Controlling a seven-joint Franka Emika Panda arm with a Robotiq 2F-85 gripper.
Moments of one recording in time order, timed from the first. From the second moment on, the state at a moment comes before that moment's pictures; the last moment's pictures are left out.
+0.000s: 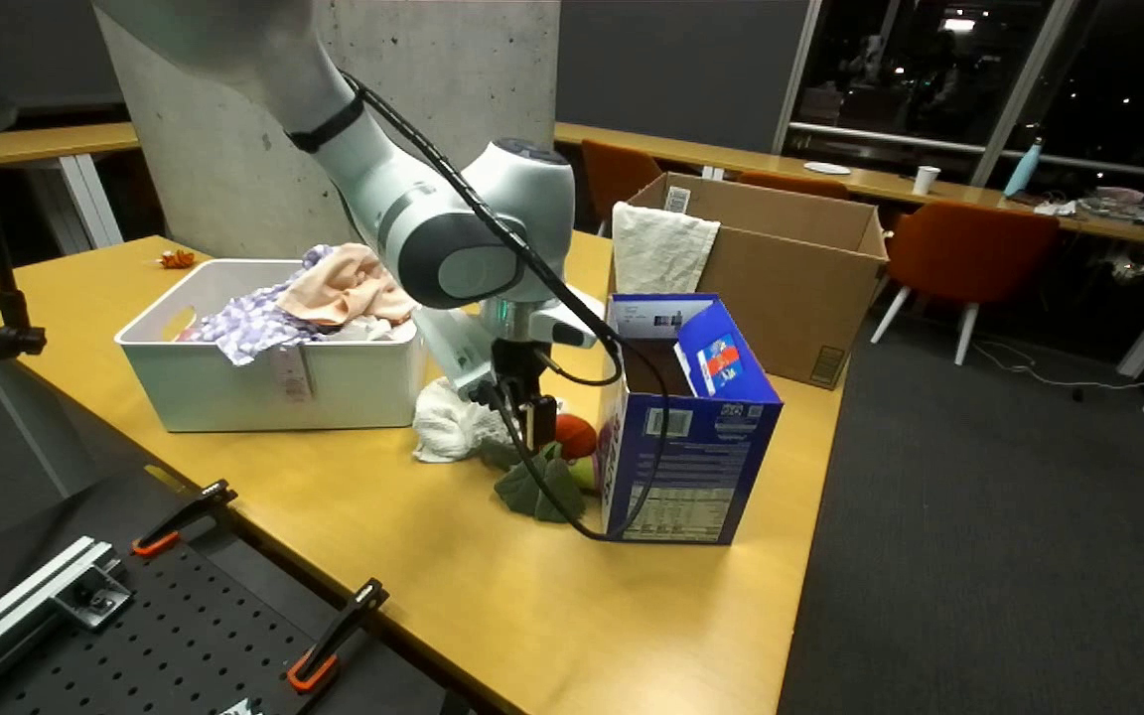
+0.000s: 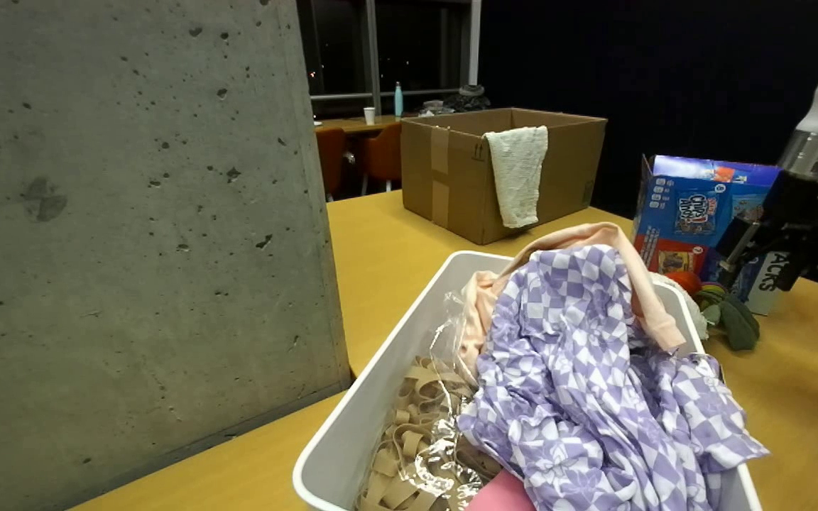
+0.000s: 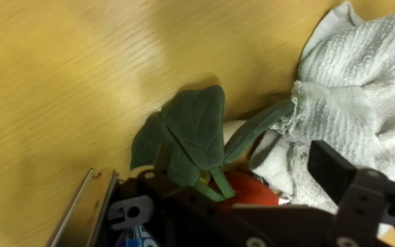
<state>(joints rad) -0.17 0.44 -0.08 -2.07 0.20 2.54 0.05</state>
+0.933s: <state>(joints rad) -0.20 0.65 -0.07 -1.90 0.23 2.53 0.05</state>
